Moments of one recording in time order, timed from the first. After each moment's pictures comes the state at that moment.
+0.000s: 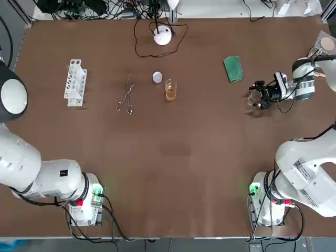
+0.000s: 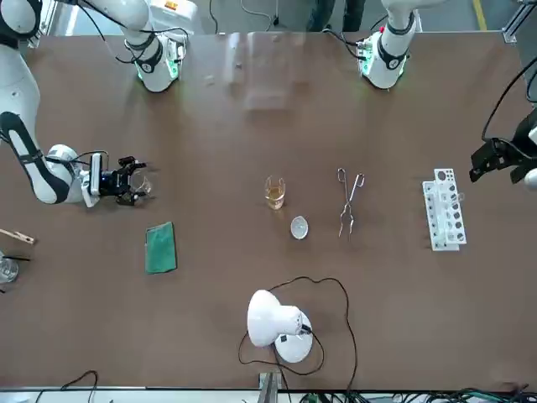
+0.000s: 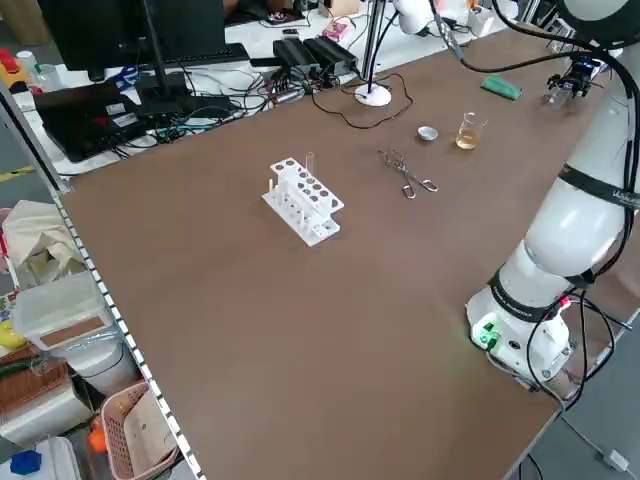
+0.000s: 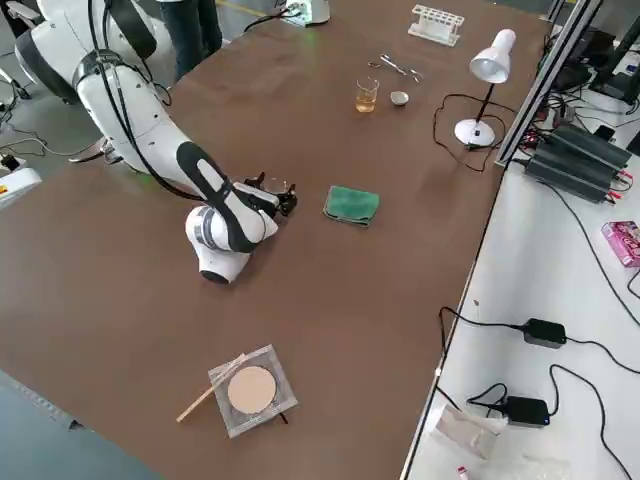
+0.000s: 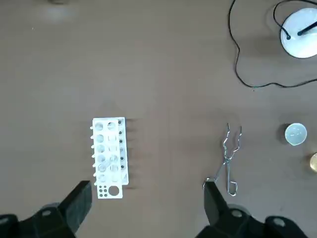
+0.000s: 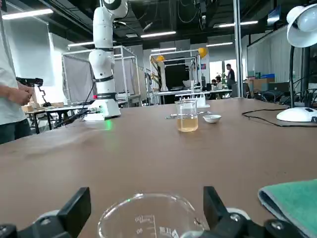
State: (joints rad) left arm 0.08 0.11 -0.12 -1.43 0.02 1.62 0.01; right arm -0.87 0.86 0.35 -2.00 0.78 1.58 -2.66
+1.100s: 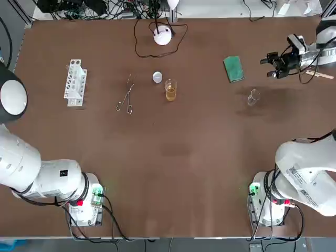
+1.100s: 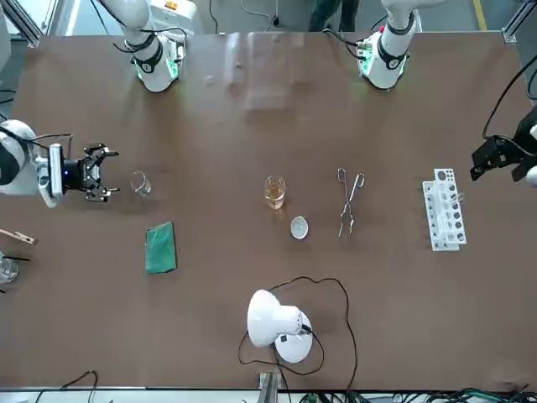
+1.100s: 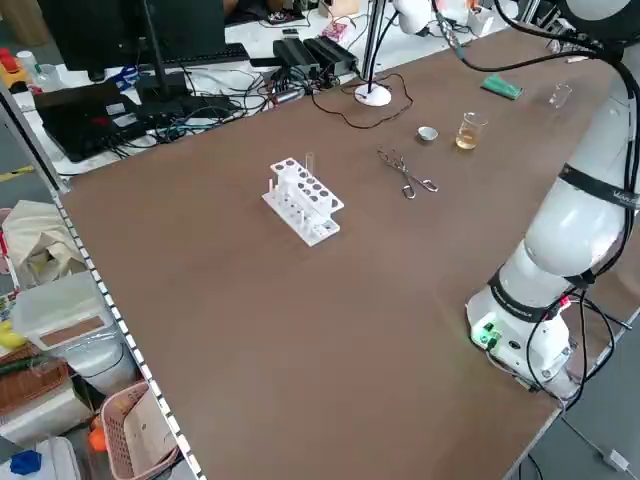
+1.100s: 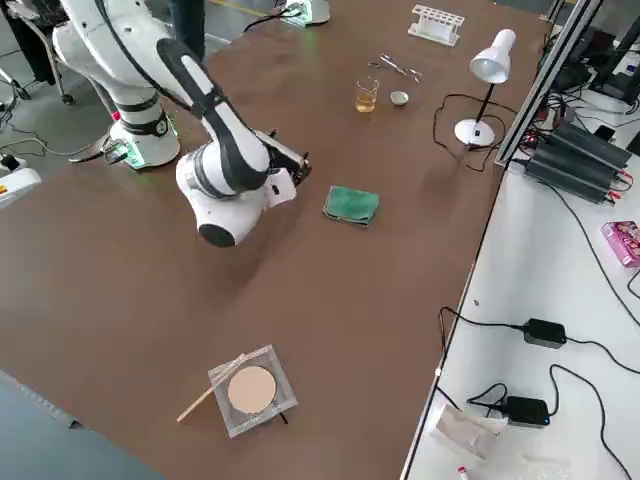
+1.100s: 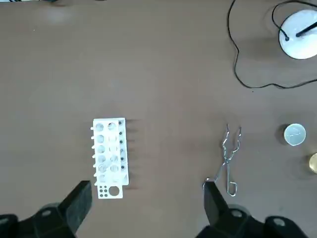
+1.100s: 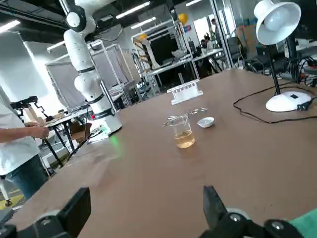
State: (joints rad) left arm 0.08 0.11 -0.12 -1.43 0.02 1.62 0.01; right arm -0.80 0.43 0.37 -2.01 0.89 1.45 -2.09
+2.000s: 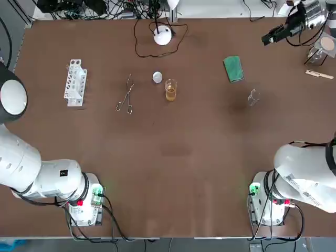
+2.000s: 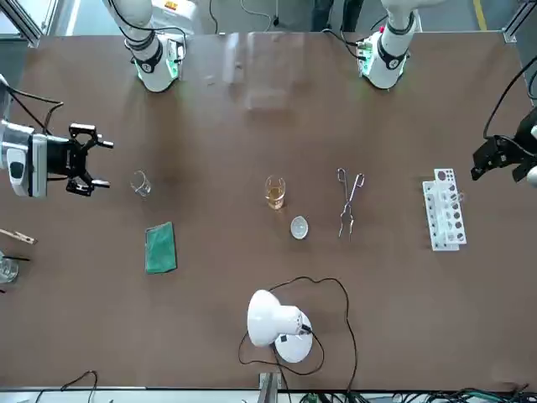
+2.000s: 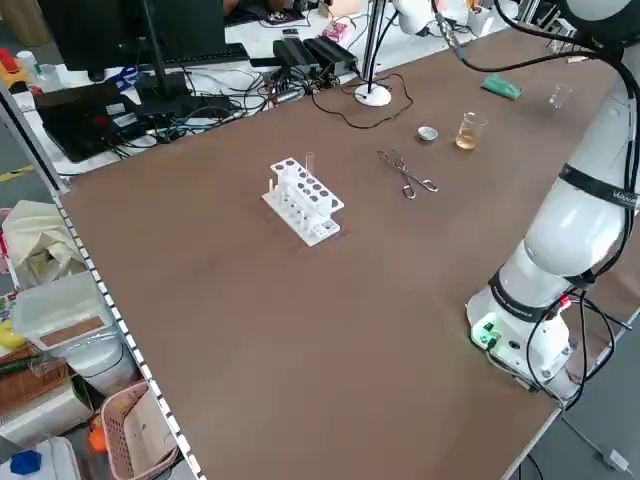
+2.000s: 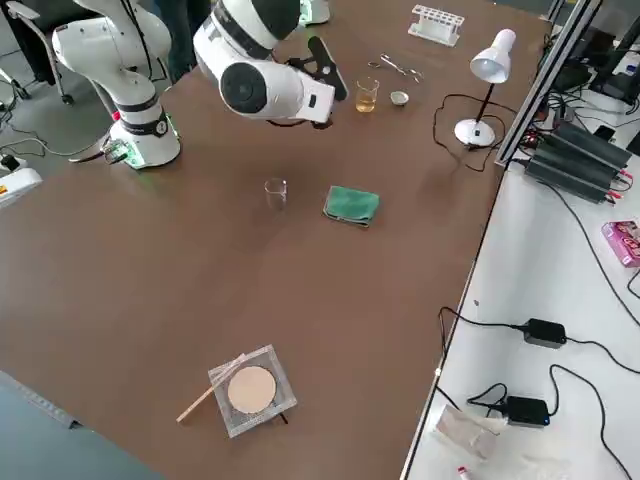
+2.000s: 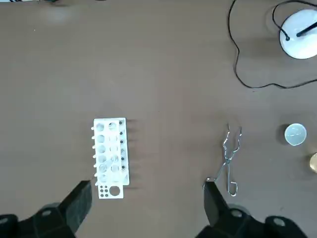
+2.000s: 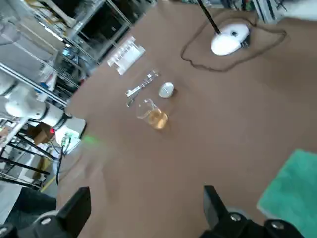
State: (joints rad) left arm 0.08 0.11 -0.12 -1.43 0.02 1.62 0.02; right arm -0.64 0.05 0.37 -2.02 0.85 1.62 -1.32
